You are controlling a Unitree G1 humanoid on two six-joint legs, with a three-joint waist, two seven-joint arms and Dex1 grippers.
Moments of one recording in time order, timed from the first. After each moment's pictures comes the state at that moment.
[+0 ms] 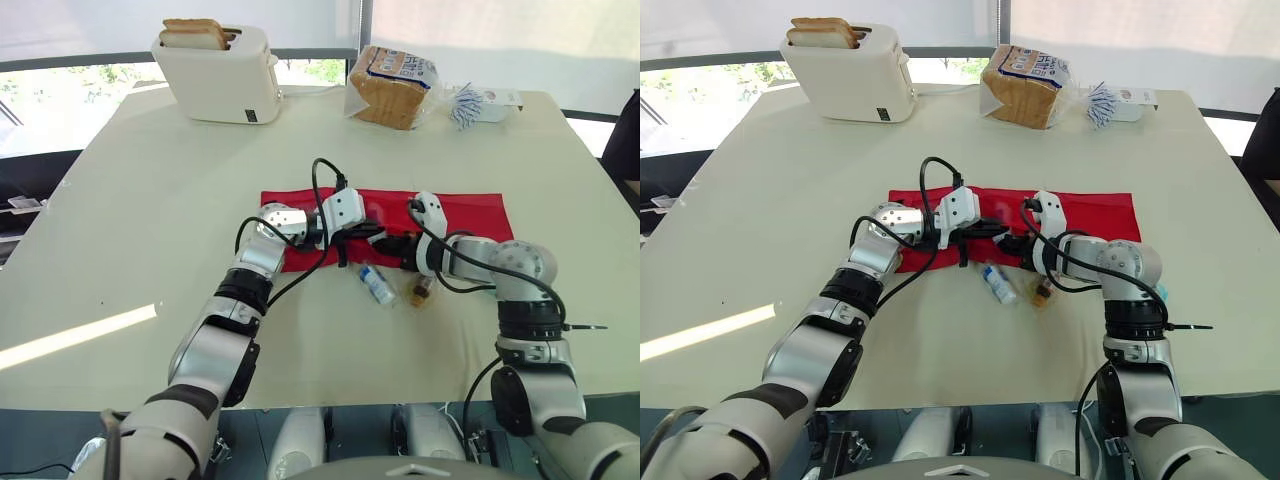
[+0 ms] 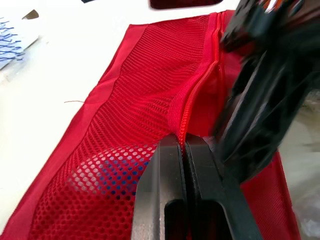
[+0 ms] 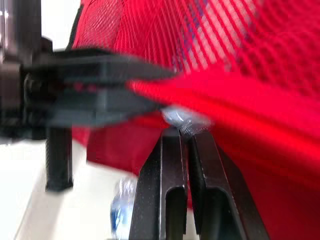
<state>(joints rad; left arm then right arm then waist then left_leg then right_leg) -0.84 0.29 -0.20 0.70 0.03 -0.20 -1.12 -0.67 -0.11 -0.12 0.07 0.73 1.28 0.10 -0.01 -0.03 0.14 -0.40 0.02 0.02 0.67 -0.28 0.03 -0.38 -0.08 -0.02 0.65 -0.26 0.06</state>
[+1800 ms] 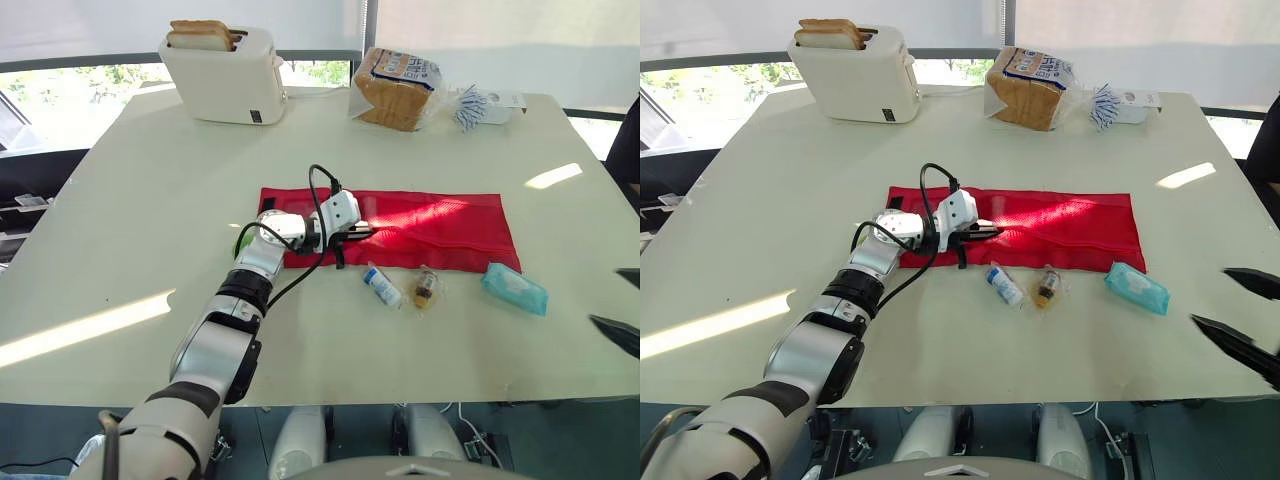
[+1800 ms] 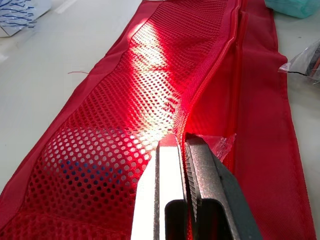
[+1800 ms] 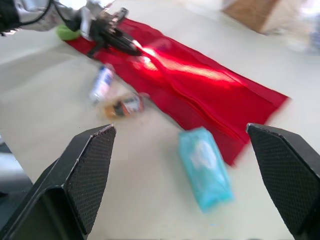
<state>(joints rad) -0.86 0.29 -0.20 0.86 0.03 -0.25 -1.06 0.52 -0.79 -1.05 -0.38 0.76 0.45 1.30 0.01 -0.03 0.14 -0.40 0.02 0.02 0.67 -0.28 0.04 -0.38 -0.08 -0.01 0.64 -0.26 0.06</state>
